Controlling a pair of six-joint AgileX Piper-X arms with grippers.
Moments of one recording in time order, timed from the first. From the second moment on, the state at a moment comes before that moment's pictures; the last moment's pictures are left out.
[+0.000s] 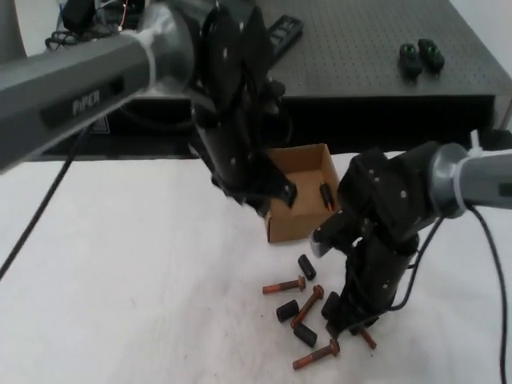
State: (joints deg) left arm -34.1 108.2 -92.5 55.9 5.4 2.1; right arm 10.1 92.2 -53.8 42.1 -3.0 -12.1
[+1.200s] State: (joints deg) left arm -42.1 118.4 -87.7 51.1 6.2 20.5; right arm 2.2 54.5 -32.9 31.8 -16.2 -0.9
